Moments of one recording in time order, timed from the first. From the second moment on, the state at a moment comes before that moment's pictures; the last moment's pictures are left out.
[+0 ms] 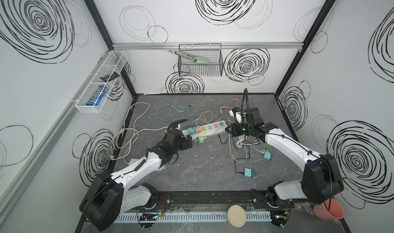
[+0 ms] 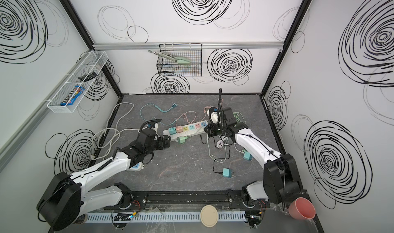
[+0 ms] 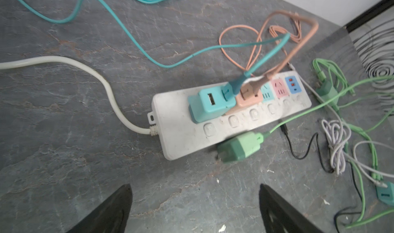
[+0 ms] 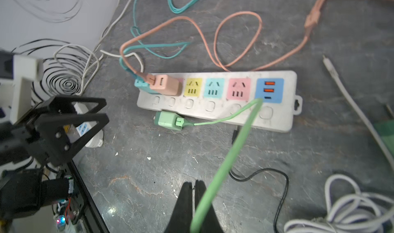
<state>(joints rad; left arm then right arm) -0.54 1.20 0.58 -0.14 -0.11 -0.56 0.39 1.41 0.97 -0.38 -0.44 0.24</state>
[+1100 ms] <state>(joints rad) -0.81 1.80 1.12 -0.36 -0.24 -0.20 0.26 0.97 0.66 -0.15 0.08 0.37</state>
